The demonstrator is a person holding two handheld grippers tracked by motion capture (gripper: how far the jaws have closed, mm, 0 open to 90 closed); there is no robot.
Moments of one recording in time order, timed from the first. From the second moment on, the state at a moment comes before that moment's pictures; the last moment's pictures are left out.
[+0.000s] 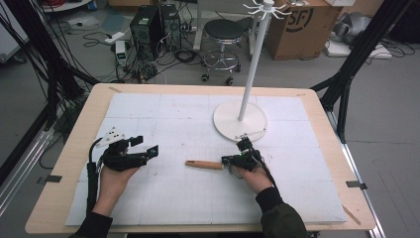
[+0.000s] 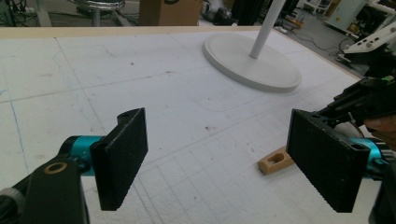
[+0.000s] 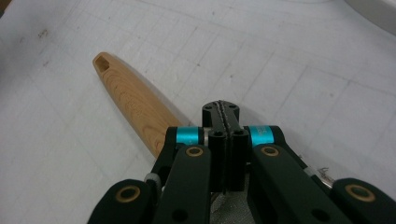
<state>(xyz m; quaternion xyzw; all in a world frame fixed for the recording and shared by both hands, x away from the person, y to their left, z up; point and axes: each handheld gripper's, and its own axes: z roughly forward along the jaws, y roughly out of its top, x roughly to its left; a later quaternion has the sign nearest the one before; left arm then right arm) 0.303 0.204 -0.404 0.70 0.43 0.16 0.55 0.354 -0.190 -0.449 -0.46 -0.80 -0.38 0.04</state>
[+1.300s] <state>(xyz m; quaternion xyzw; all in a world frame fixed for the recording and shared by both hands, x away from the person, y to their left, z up) 0.299 0.204 -0.407 0.70 0.43 0.15 0.55 0.311 -0.254 -0.452 -0.50 -0.77 -0.39 0.02</state>
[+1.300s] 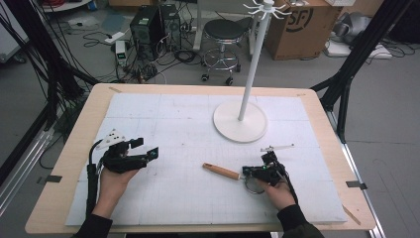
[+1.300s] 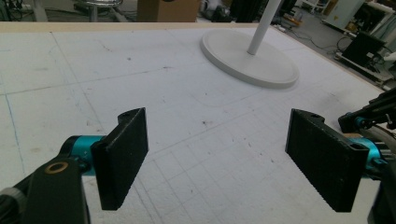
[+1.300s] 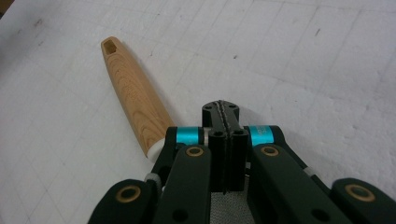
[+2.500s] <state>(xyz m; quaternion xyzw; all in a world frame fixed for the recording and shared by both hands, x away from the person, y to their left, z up) 0.298 0.202 -0.406 0.70 0.43 0.15 0.56 0.282 -0.255 -0.440 -0.49 -0.75 -0.44 0.04</state>
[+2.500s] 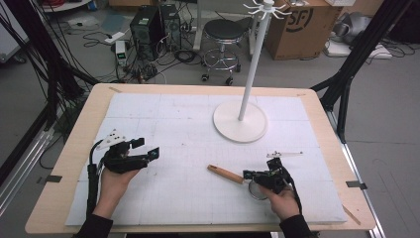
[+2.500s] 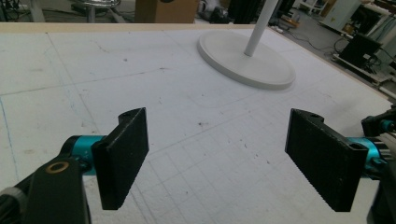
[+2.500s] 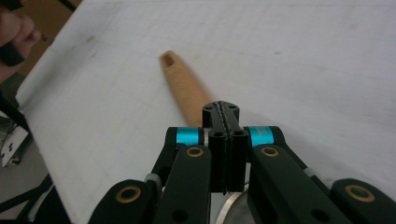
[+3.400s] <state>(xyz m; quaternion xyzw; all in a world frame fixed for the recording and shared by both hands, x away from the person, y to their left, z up) 0.299 0.204 -0.406 0.70 0.43 0.15 0.56 0.284 -0.199 -0.455 -0.46 -0.79 -0.41 0.05</state>
